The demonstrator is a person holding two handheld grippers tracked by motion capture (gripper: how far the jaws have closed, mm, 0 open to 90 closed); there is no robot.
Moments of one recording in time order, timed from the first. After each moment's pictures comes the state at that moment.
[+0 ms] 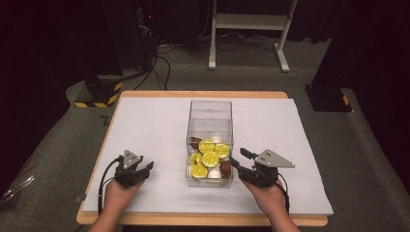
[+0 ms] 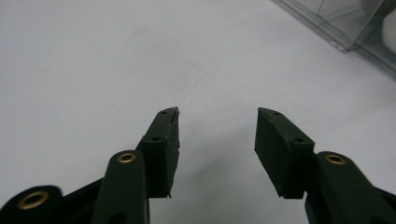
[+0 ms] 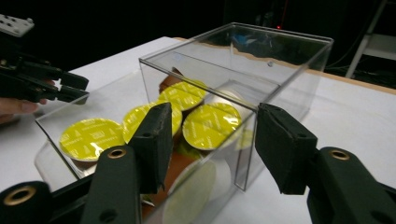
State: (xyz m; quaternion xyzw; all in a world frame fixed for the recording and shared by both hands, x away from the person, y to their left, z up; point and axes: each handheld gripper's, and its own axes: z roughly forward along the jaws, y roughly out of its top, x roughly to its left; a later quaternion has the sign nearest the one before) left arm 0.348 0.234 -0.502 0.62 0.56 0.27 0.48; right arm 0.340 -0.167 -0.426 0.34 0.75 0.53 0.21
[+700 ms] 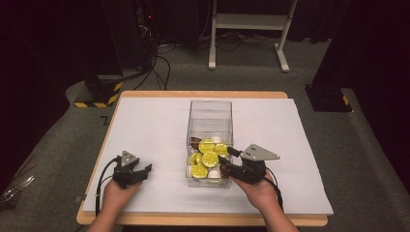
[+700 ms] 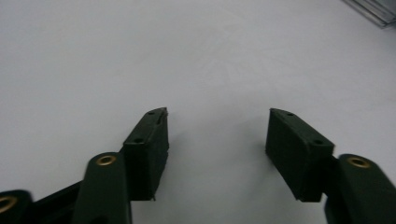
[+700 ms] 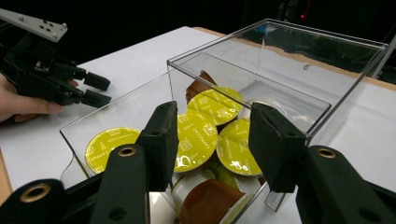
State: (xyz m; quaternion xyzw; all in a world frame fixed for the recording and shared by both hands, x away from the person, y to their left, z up) left arm 0.356 0.246 -0.518 0.62 0.59 0.25 0.46; right arm 0.349 -0.136 -0.415 0.31 0.78 0.52 0.18
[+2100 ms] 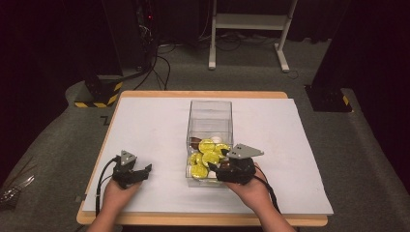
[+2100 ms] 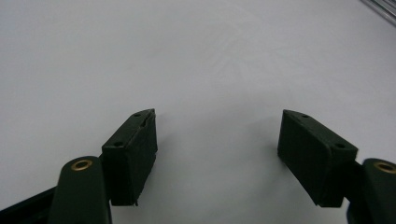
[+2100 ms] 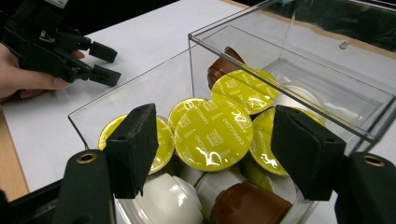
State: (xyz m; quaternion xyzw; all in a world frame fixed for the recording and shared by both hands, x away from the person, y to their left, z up) left arm 0.357 0.248 -0.518 0.61 0.60 0.25 0.45; right arm 0.353 -0.108 -0.418 0.31 0.81 0.47 0.15
